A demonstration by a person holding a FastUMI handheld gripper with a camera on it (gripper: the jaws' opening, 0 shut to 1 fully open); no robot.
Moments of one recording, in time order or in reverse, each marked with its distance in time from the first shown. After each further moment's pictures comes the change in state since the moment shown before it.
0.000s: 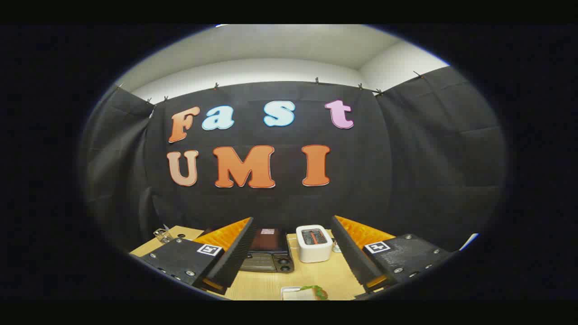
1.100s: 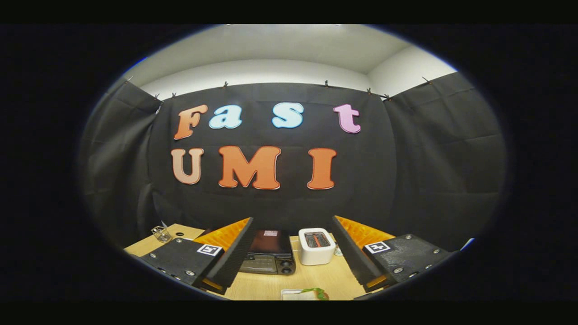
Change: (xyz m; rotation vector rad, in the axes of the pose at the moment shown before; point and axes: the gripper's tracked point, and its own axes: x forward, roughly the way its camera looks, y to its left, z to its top) arm 0.005 0.015 -0.003 -0.024 -0.014 0.012
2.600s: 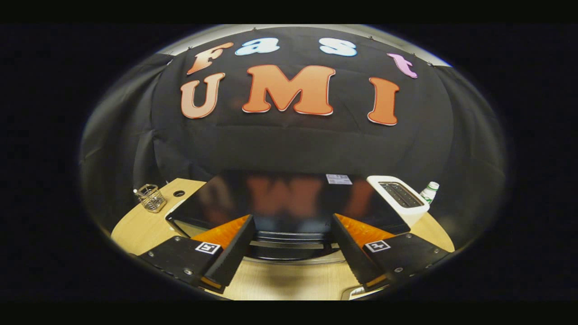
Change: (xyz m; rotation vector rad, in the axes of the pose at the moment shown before) arm 0.155 0.170 -0.241 -0.060 0.381 0.109
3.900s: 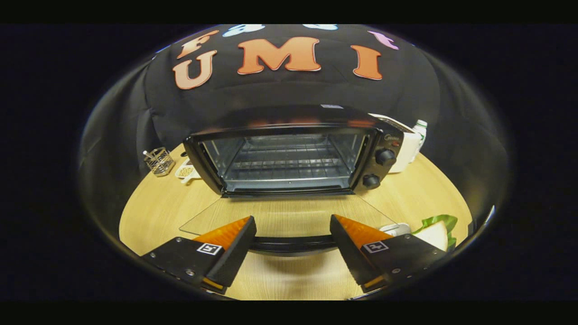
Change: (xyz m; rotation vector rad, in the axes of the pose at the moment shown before) arm -0.102 0.015 -0.150 0.068 0.350 -0.024
